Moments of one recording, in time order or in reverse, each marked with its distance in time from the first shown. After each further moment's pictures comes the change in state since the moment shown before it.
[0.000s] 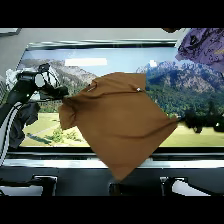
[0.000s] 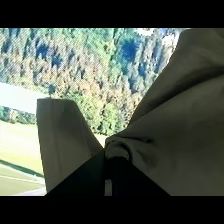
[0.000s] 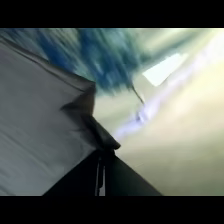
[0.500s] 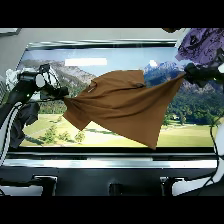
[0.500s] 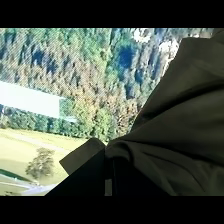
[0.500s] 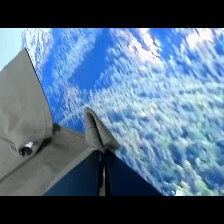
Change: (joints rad) left arm 0.000 -0.006 0.000 0.000 0.000 0.000; right arm 0.286 -0.339 0.811 -0.233 -0.109 0.323
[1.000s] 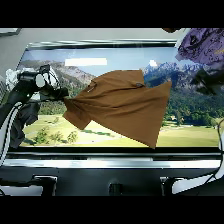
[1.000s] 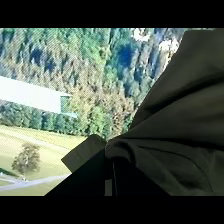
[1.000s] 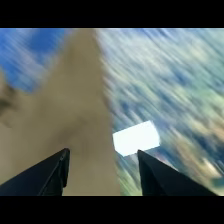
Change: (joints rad) left arm 0.000 0.000 0.000 0.000 -0.032 0.000; right arm -0.143 -0.037 0.116 -0.047 0.406 -0.013
